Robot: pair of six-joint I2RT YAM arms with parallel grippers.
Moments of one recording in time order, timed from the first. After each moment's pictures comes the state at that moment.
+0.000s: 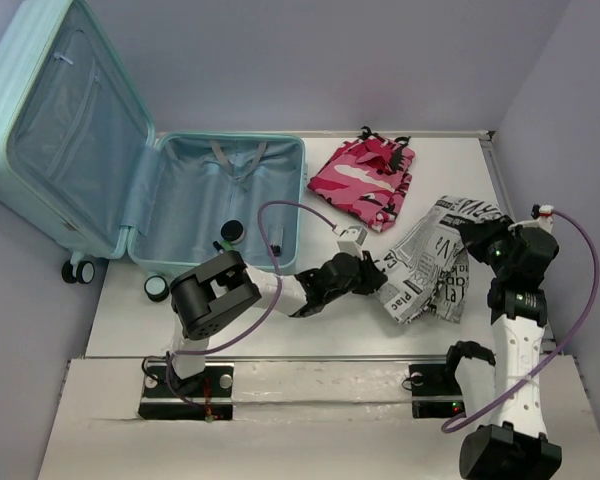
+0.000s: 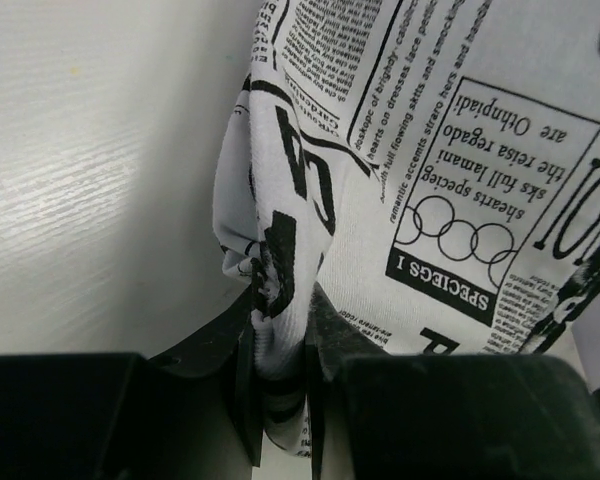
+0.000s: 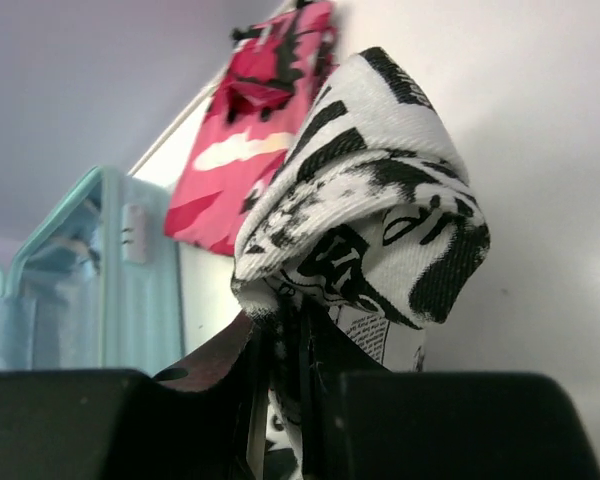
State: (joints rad) left arm -1.11 1.89 0.90 0.64 -0.16 -0.86; right arm -0.34 0.66 0.59 -0.23 -0.33 0.68
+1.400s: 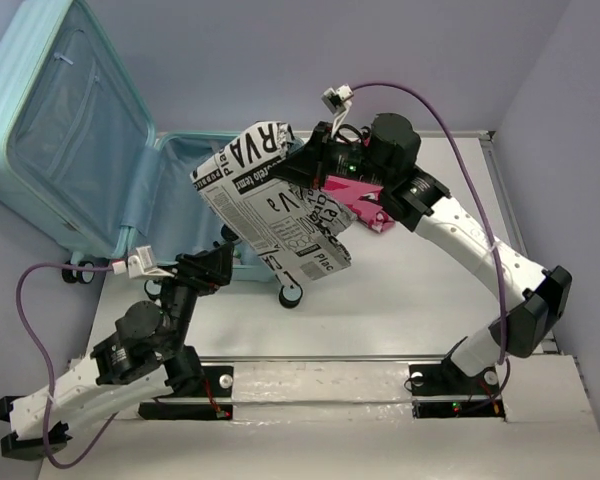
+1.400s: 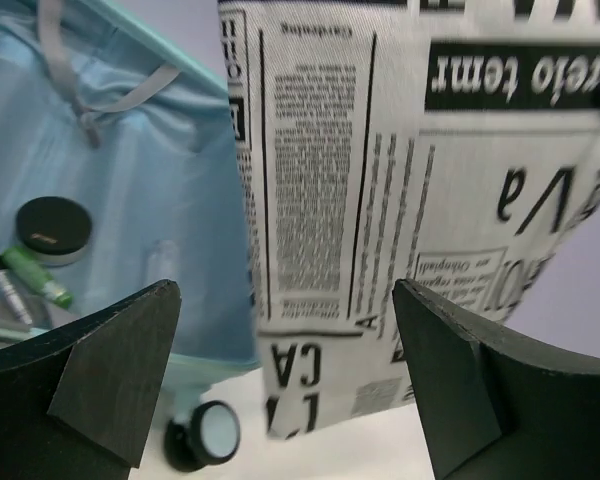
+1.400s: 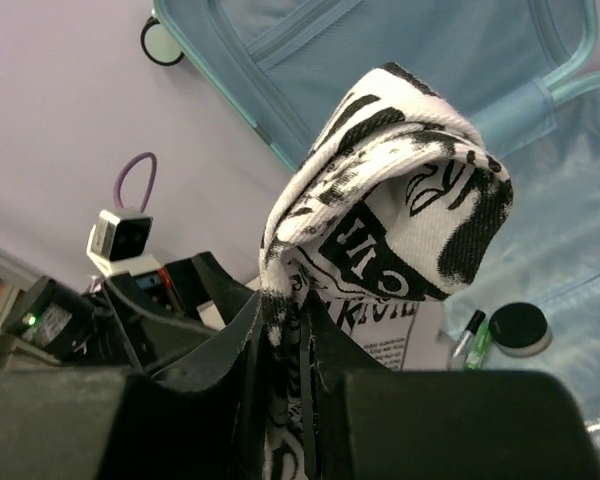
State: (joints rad) left arm -1.12 0.15 0.49 -0.13 -0.92 -0.66; right arm 0.71 1.51 1.58 0.03 -0.57 0.57
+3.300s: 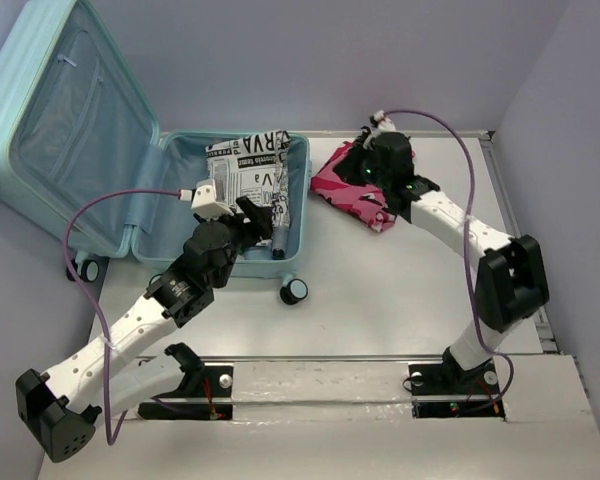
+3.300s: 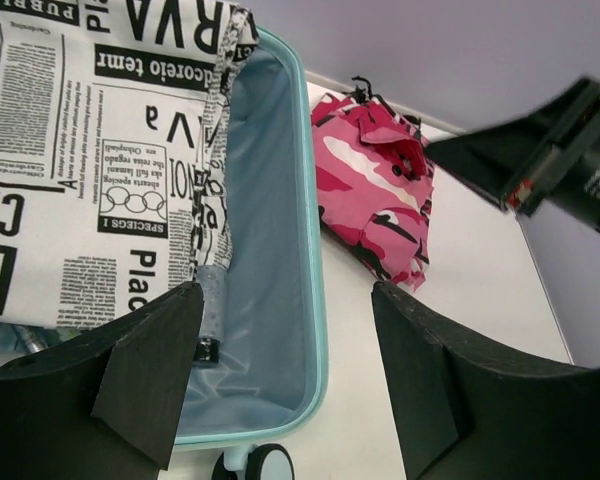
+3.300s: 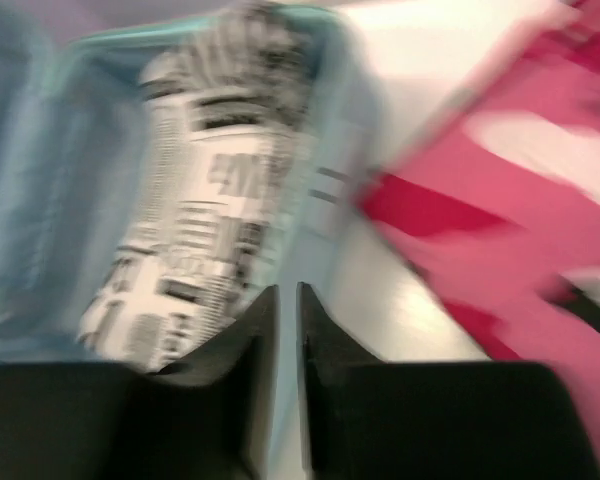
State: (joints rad) left arm -0.74 0.83 0.75 -0.07 -0.52 -0.60; right arm 0.49 1.75 1.47 0.02 -0.11 0.53
